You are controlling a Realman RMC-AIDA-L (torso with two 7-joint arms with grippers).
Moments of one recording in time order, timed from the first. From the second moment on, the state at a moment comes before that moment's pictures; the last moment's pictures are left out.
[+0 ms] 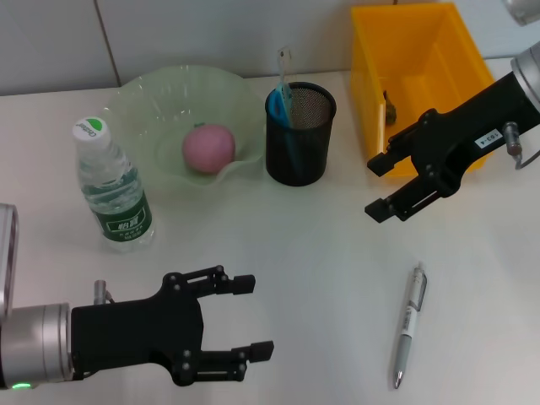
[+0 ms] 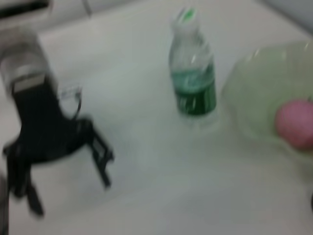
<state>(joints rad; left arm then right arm) -0.35 -2.07 1.30 0.64 -1.59 -1.56 2.07 0.77 1.95 -0.96 -1.12 -2.30 -1.83 1.94</state>
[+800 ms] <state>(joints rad) -0.34 -2.07 1.26 0.59 -1.61 -1.50 2.07 0.89 2.02 -1.22 -1.16 -2.54 -1.89 1.62</state>
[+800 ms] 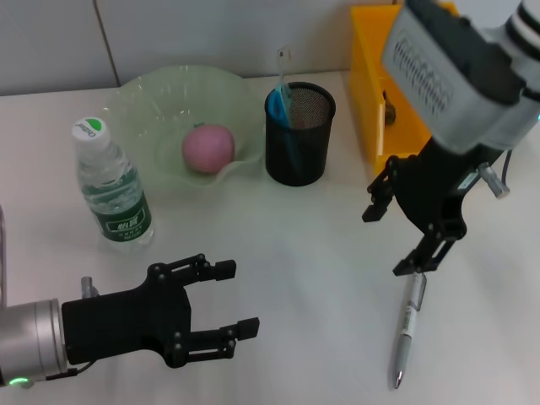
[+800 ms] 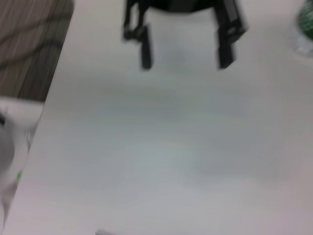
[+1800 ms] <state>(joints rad) -0.34 -2.07 1.28 0.59 -1.61 -1.48 2.02 0.88 2.08 -1.35 -1.25 -2.66 -1.91 1.61</state>
